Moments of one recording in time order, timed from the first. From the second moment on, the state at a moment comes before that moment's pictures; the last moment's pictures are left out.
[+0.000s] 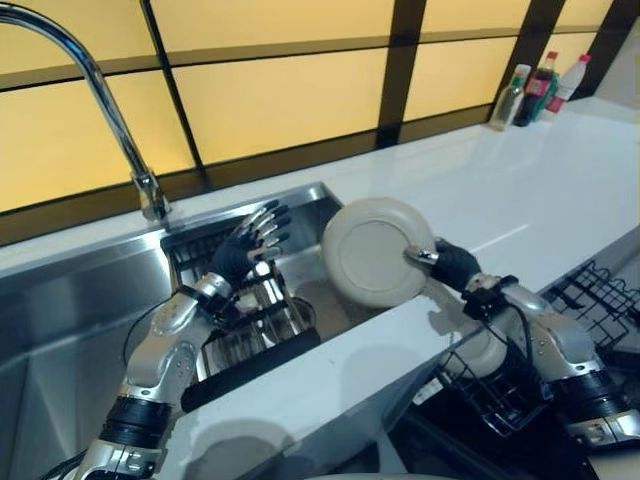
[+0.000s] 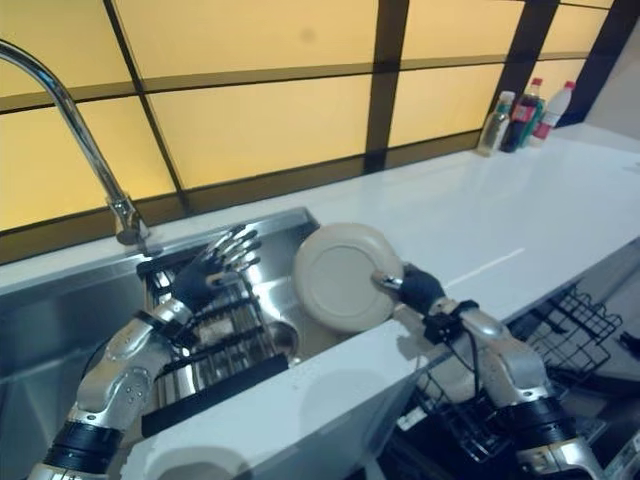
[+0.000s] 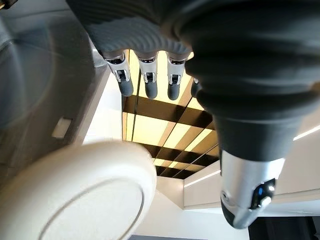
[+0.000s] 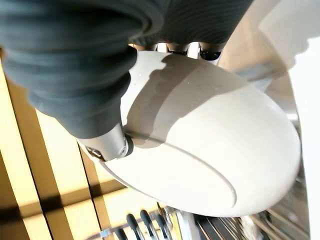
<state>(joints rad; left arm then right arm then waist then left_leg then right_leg) -0.18 0.48 -0.05 -0.03 -0.72 0.06 -0.35 -0.27 -0.61 0.07 0.04 0.79 0.39 0.30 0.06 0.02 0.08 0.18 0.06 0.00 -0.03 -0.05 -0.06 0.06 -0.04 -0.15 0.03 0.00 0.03</state>
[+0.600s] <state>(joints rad) -0.12 0.48 0.07 -0.01 -0.72 0.06 -0.31 -0.24 -0.69 -0.11 0.02 0.38 0.30 0.01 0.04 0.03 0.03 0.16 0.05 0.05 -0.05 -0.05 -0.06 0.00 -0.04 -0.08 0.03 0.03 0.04</state>
